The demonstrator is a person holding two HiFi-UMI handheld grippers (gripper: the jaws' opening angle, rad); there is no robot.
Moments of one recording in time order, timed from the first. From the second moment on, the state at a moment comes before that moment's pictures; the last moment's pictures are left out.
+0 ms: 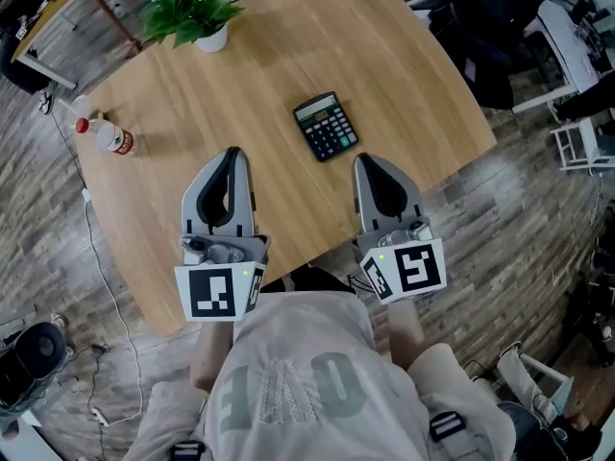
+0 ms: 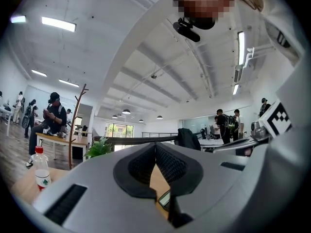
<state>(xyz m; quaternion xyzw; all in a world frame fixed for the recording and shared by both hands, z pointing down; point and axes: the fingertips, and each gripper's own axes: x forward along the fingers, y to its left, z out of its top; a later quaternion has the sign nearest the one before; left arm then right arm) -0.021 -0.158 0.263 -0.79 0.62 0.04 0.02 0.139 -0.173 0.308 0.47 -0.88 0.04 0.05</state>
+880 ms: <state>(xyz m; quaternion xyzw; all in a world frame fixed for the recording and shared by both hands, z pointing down) -0.014 -0.207 0.348 -0.81 0.58 0.00 -0.10 0.077 -0.335 0.412 -0.08 -0.87 -0.02 0.49</state>
